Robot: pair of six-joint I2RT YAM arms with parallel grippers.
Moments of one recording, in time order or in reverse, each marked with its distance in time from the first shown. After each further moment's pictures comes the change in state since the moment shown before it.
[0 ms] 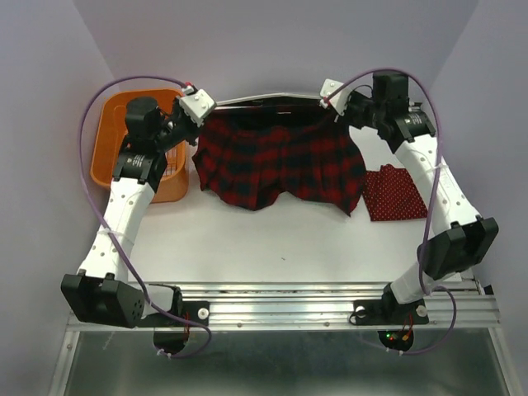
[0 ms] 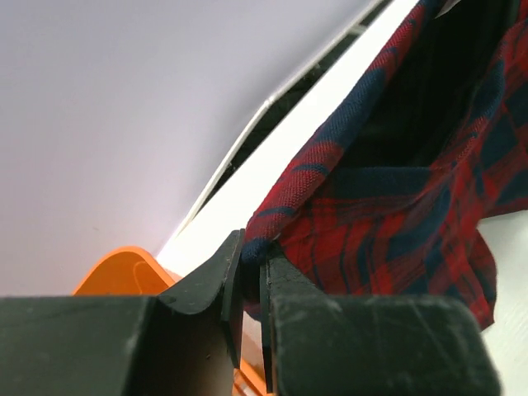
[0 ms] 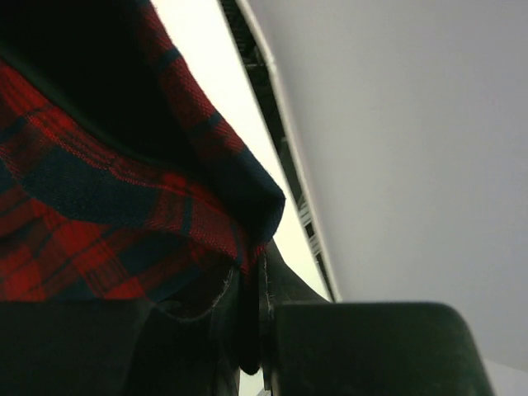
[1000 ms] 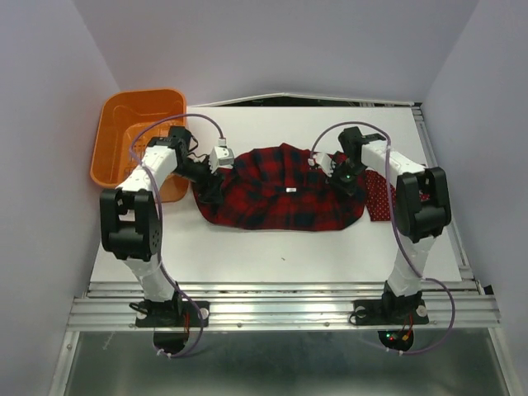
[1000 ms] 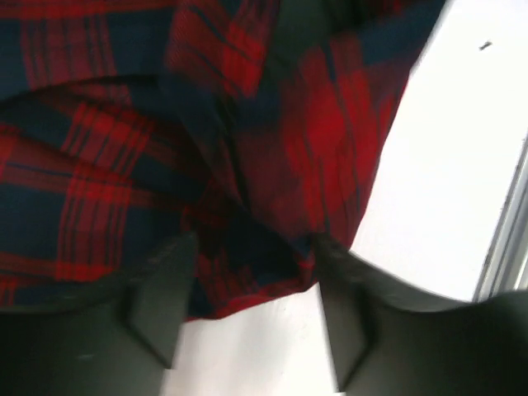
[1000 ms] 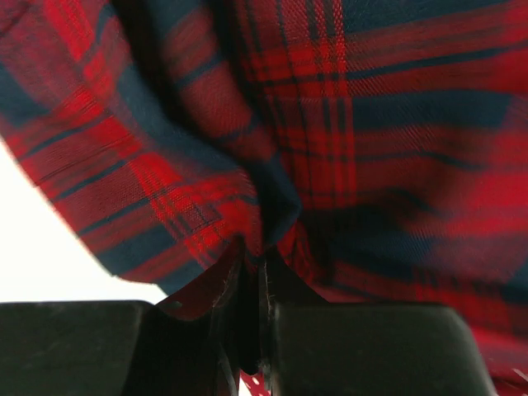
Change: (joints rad) left arm 0.046 0.489 0.034 -0.771 0.270 0.510; right arm -0.025 0.322 -0.245 -0.365 -0.082 0.098
